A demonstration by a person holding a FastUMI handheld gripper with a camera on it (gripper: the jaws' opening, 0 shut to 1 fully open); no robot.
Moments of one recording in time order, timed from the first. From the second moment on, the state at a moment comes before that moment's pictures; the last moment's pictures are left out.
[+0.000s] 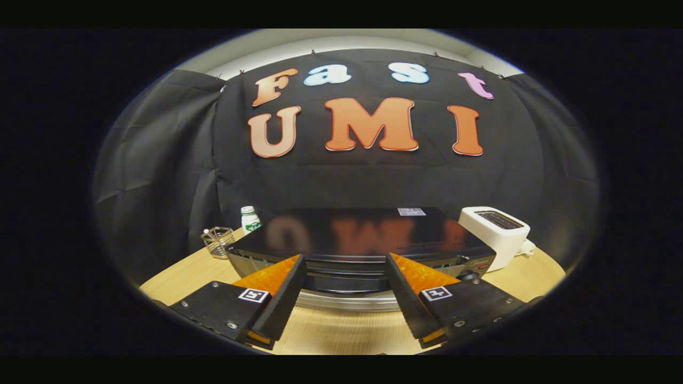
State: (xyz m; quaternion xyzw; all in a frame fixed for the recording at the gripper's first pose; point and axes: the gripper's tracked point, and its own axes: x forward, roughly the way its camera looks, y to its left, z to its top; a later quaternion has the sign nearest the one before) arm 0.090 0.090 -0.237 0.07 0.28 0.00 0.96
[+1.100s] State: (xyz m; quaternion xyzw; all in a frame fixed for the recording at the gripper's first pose) arm -0.044 0.124 -0.295 0.14 0.41 0.09 0.90
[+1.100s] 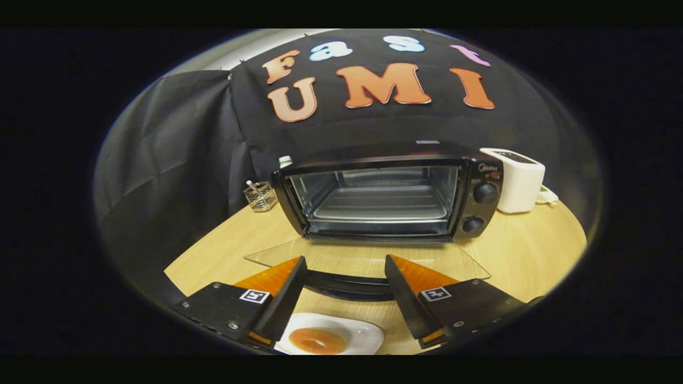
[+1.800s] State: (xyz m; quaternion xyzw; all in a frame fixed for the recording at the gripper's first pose) arm -0.084 0.137 -0.317 0.18 0.46 0.11 0.86
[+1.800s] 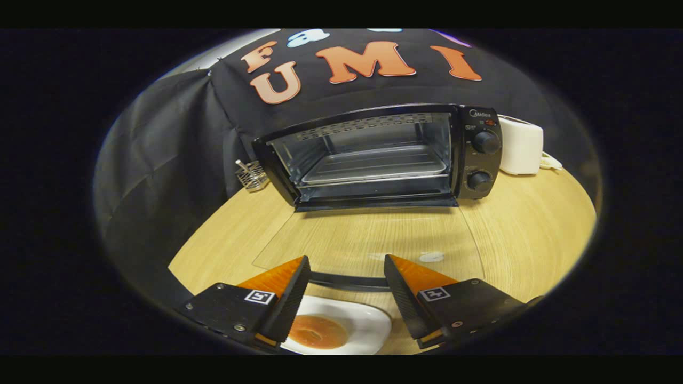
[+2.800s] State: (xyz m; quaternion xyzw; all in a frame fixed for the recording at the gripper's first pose) arm -0.190 0.158 -0.317 0.00 0.48 0.21 0.85
